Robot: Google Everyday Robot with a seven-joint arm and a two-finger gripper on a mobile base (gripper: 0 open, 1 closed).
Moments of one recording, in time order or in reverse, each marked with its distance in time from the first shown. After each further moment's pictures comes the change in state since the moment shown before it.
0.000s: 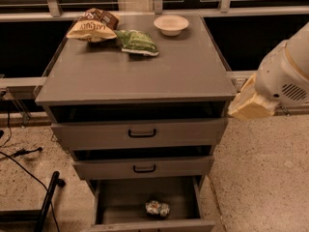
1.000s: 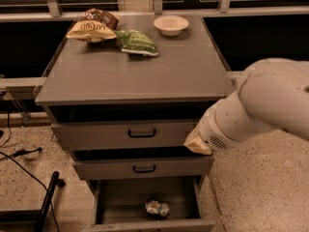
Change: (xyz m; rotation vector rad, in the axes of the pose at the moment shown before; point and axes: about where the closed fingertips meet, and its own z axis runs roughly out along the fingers) arm -0.028 0.040 0.130 0.032 -0.057 0.135
